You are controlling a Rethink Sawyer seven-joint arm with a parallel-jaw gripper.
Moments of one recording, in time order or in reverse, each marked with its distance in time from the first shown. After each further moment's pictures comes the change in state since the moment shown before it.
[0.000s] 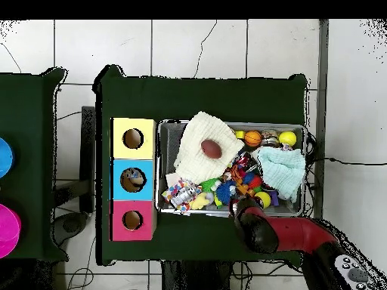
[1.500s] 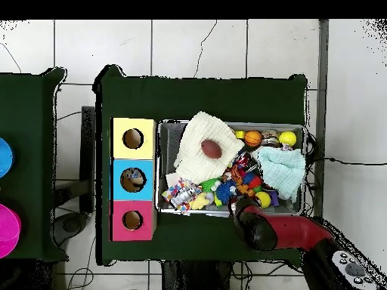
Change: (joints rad) arm -0.009 0.045 0.003 -0.021 -0.010 -0.002 0.000
